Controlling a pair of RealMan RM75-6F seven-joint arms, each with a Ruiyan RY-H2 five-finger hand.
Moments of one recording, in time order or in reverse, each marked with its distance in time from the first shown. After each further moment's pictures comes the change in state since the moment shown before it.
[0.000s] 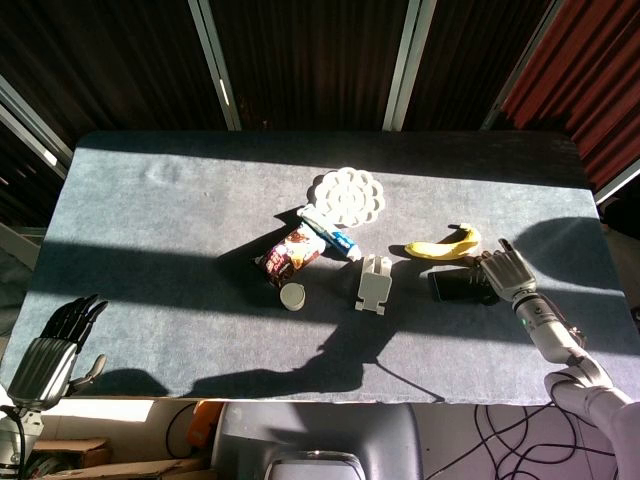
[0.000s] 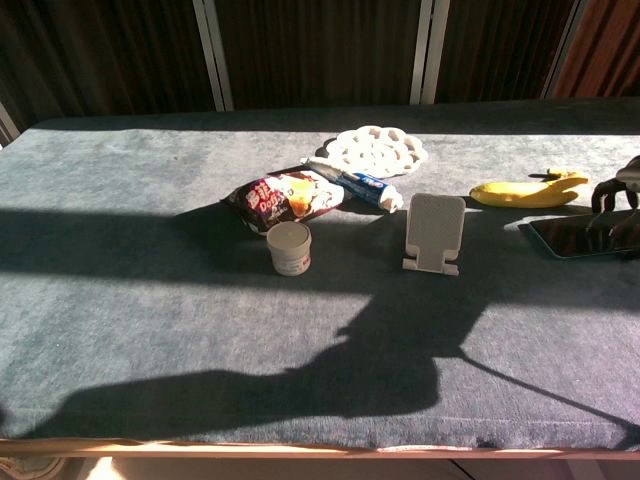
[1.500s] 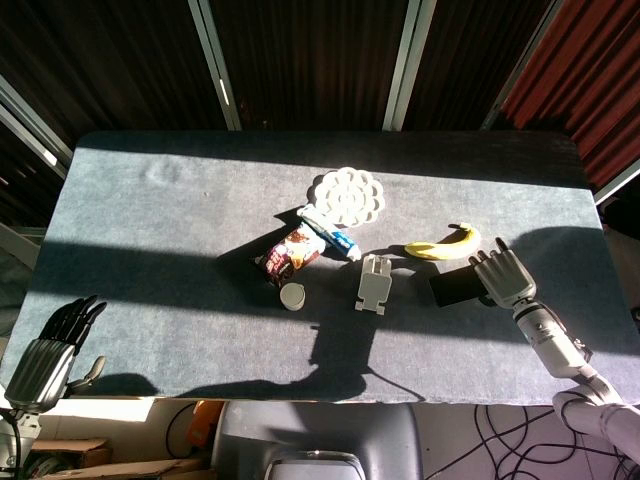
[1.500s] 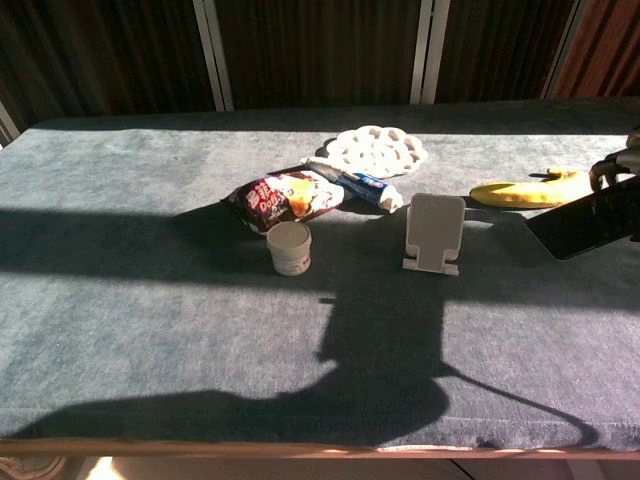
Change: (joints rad) left arm 0.005 0.009 0.007 0.006 0.019 0.018 -0.036; right arm -0.061 0.086 0.000 -0.195 -0.031 0.255 -0.328
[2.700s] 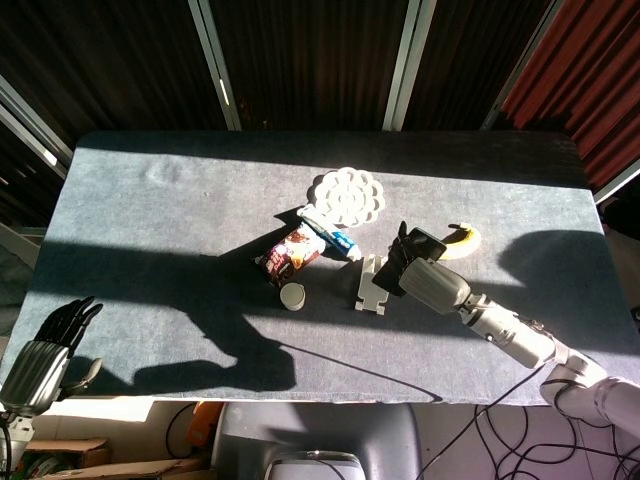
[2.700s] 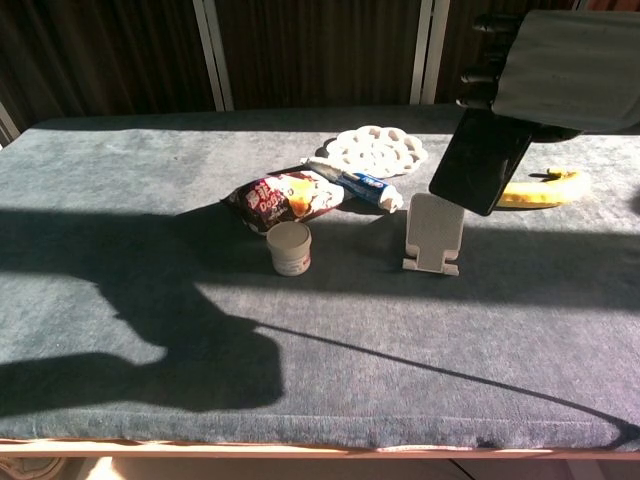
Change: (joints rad) left arm 0.003 0.017 0.011 0.018 0.028 0.018 -0.069; right arm 0.168 0.150 0.025 -0.297 -0.406 0.235 -0.693
